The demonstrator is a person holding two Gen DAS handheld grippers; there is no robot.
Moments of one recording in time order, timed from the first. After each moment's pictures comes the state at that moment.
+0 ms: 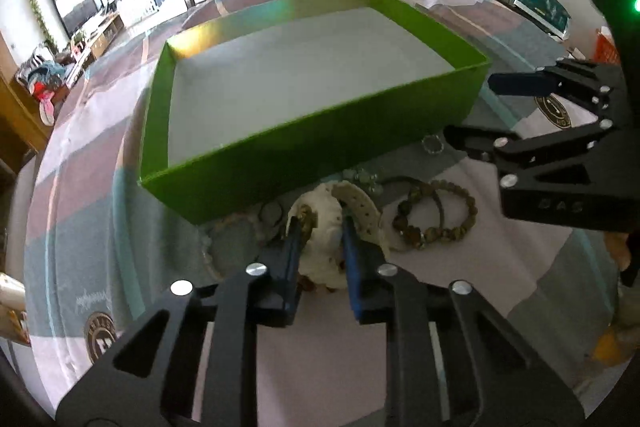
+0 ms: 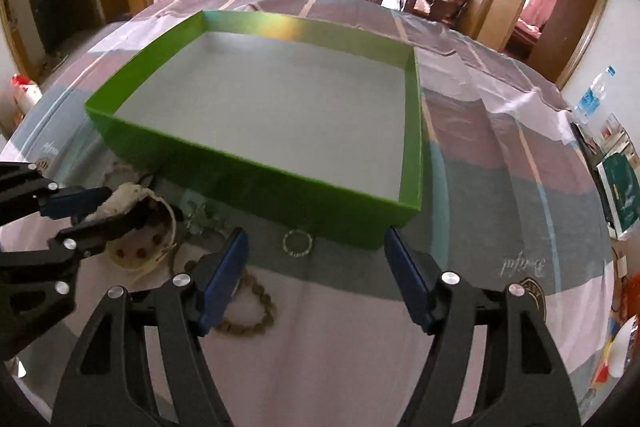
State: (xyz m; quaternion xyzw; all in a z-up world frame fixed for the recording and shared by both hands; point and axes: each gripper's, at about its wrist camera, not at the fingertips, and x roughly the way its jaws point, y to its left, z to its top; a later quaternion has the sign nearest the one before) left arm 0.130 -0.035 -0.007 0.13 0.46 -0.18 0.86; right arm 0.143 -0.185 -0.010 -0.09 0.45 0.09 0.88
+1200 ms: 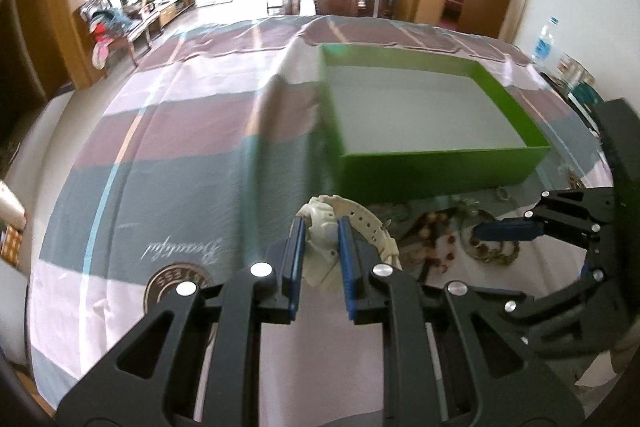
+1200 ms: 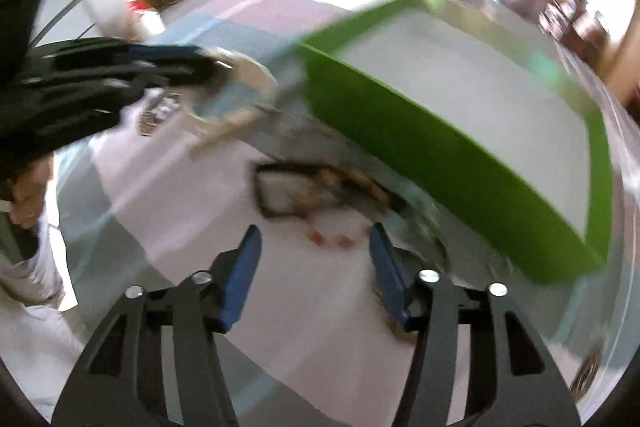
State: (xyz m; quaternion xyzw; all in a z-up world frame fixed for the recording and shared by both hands) left arm 0.111 0.084 0.025 0.01 0.42 -0.07 0.90; right arm 0.117 -0.065 -0.017 -0.16 0.47 0.33 0.80
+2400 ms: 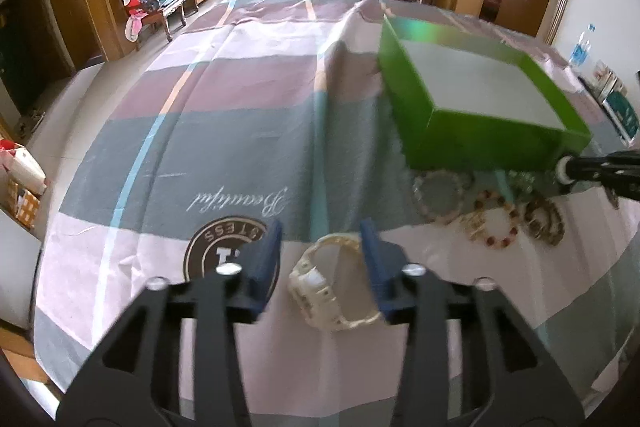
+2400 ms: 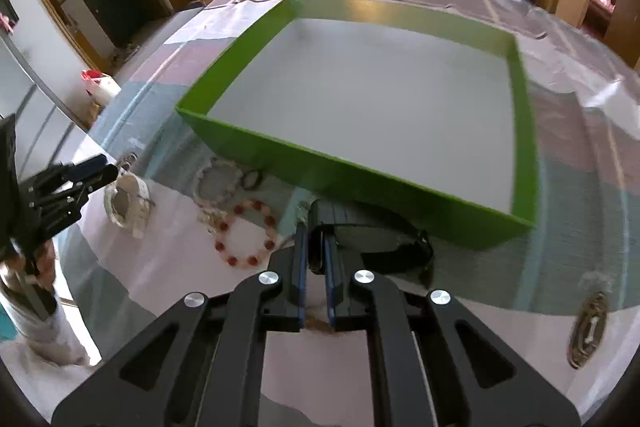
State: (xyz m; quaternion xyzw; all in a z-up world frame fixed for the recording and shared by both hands) left arm 0.097 0.123 -0.002 0.00 0.45 -0.01 0.89; right arm 0.159 -0.155 -0.001 -0.04 0.50 0.23 0.83
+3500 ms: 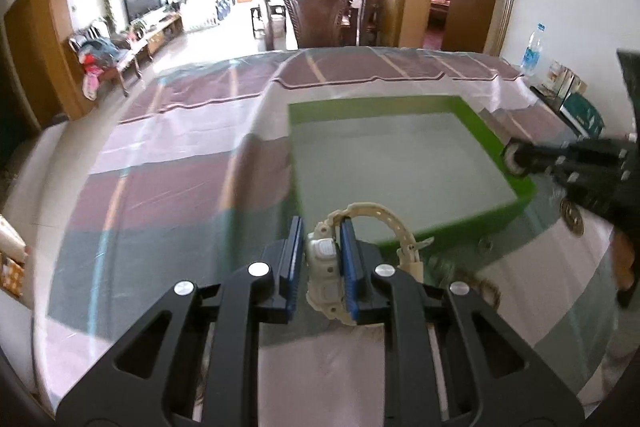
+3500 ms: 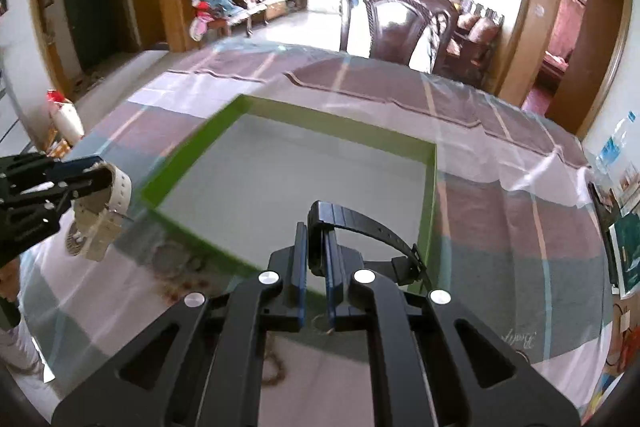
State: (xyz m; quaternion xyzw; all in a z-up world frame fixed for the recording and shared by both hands) left arm 0.163 0.038 0.064 0.03 0.39 -0.09 0.91; right arm 0.185 -0.173 0.047 -0.08 0.40 0.15 0.90
